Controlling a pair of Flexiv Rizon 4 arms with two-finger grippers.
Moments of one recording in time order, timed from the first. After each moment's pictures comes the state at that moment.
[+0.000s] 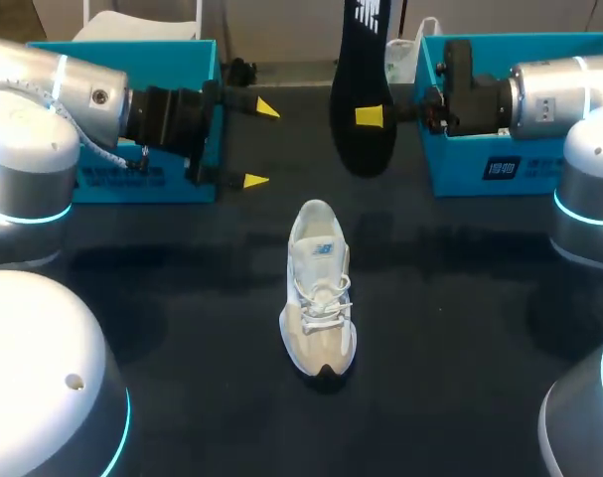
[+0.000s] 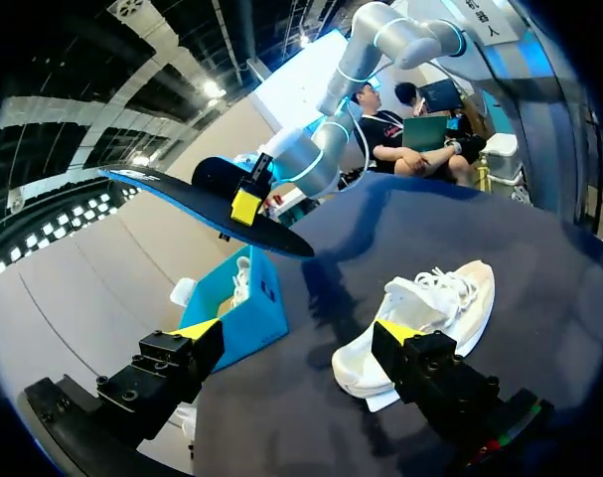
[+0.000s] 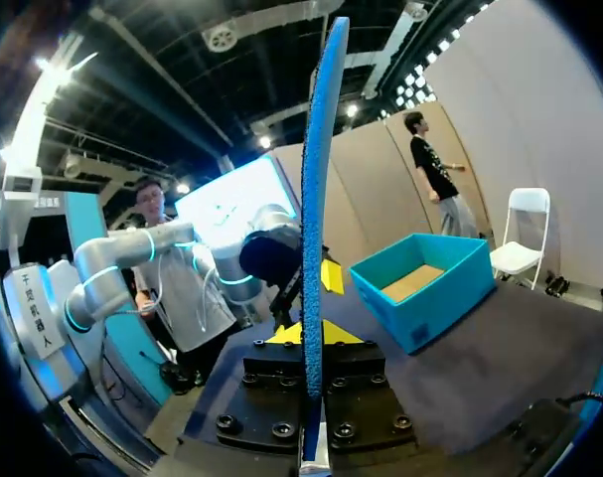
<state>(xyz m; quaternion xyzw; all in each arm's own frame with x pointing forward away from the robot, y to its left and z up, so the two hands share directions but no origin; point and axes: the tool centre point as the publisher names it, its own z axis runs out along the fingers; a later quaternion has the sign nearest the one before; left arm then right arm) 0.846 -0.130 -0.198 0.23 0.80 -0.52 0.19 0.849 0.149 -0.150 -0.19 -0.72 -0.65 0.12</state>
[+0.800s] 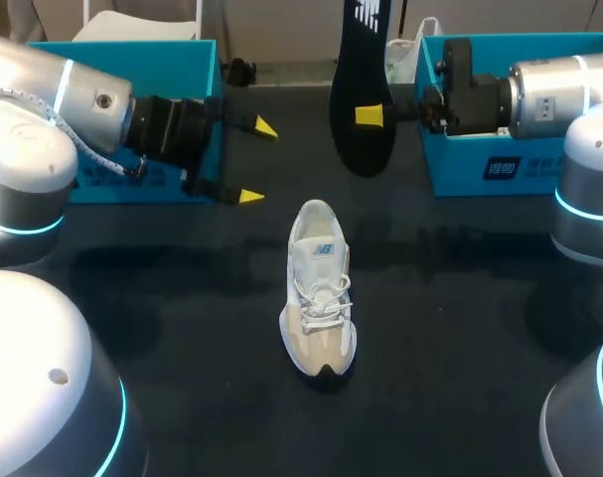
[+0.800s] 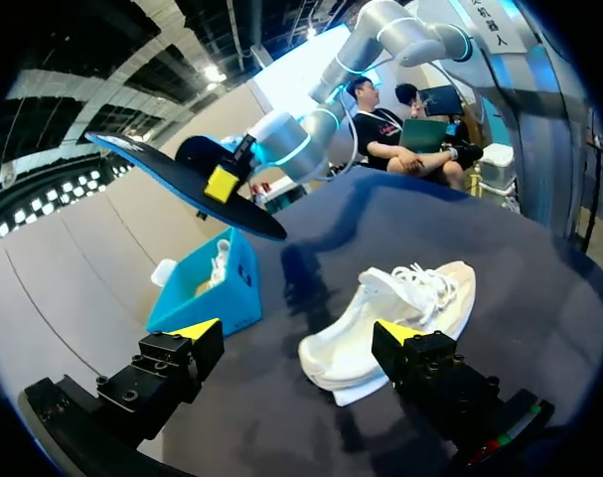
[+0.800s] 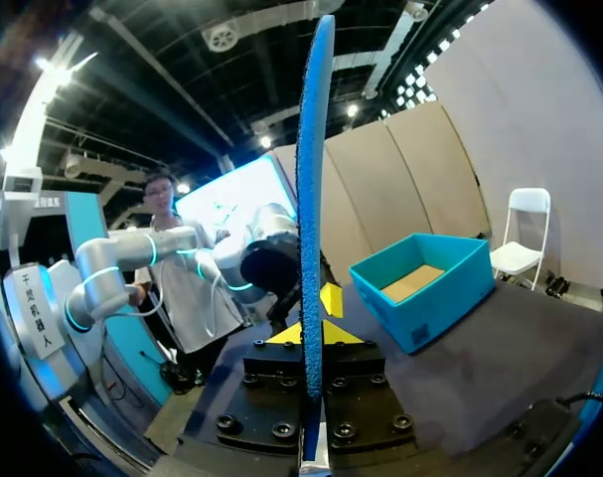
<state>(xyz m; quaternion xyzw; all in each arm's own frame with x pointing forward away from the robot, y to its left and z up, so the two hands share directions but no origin) 0.830 -0.121 -0.227 0.21 0.83 -0.50 0.13 0.849 0.149 -0.150 -0.19 -0.72 -0.65 0.12</state>
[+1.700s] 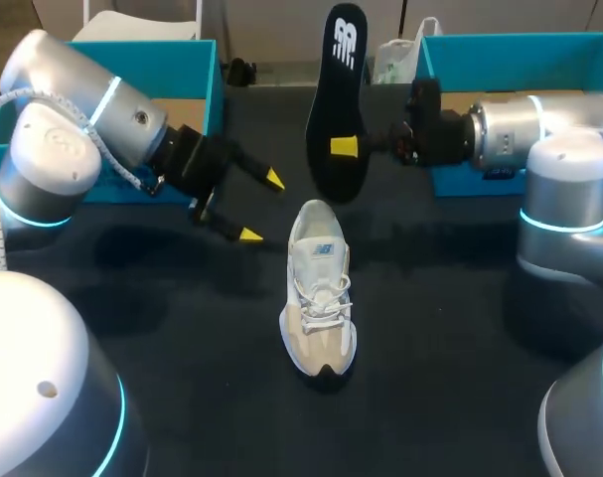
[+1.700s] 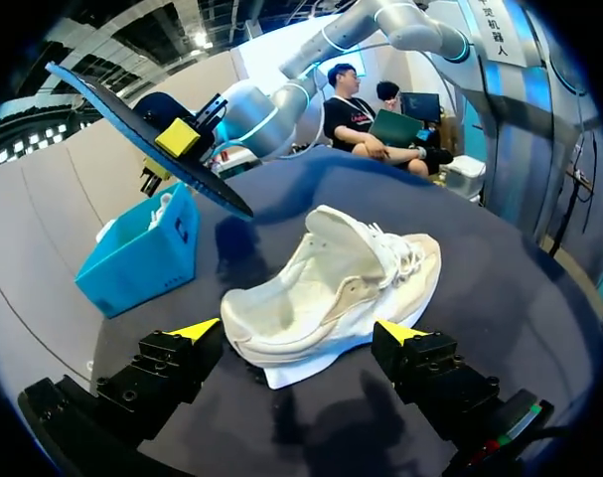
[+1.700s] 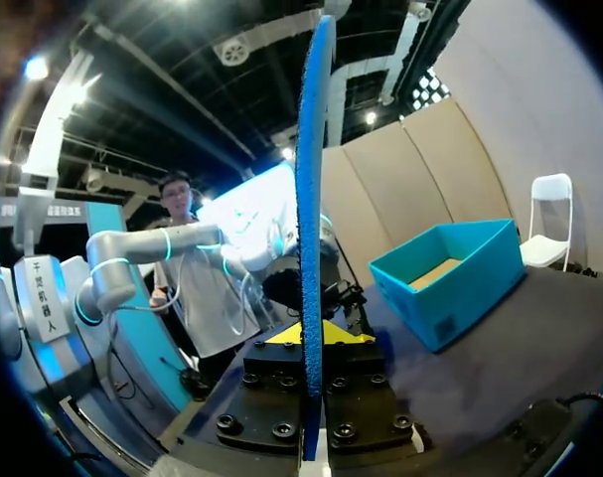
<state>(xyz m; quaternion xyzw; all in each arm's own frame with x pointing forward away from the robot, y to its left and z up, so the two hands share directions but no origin) 0.814 -0.120 -0.311 0.21 0.87 -0.45 0.01 0.848 0.183 -0.205 -0.16 -0.69 -0.68 0.17</state>
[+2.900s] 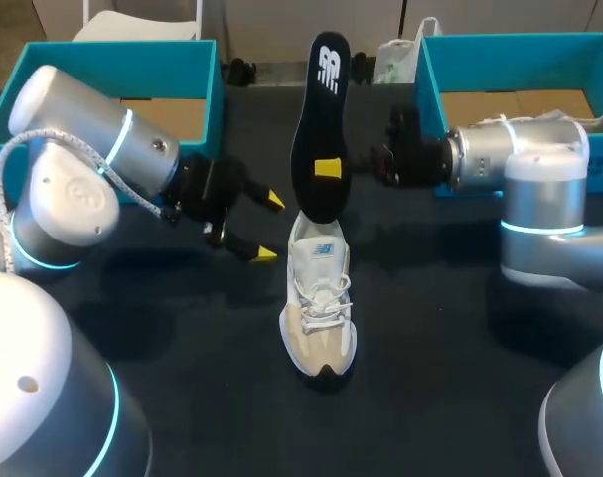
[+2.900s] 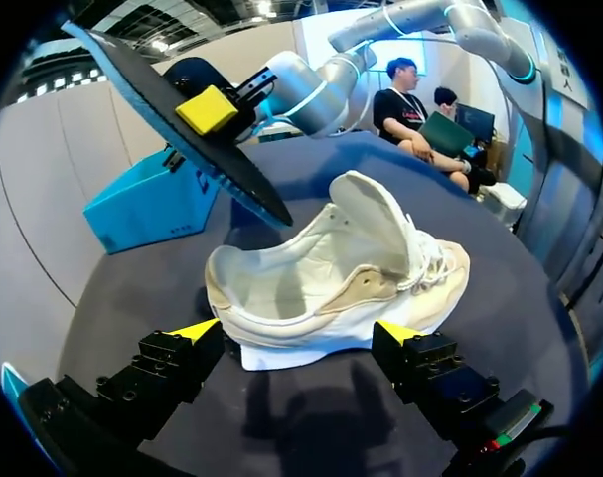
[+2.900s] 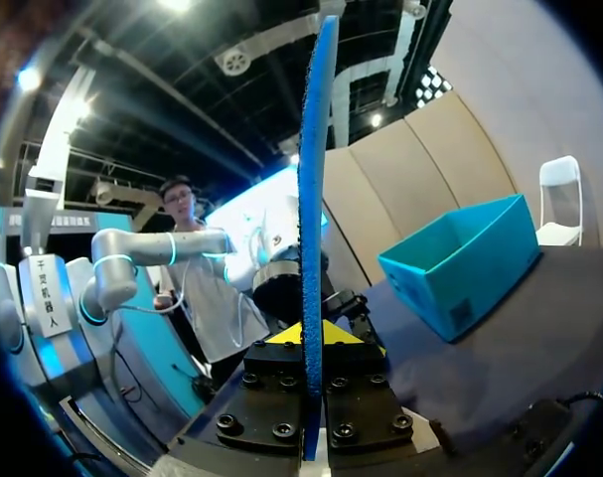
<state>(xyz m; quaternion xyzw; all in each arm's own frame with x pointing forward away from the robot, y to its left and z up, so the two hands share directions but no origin) 0.807 -0.129 -0.342 0.08 0.91 -0.42 0.02 0.842 0.205 -0.239 -0.16 -0.68 -0.69 0.20</state>
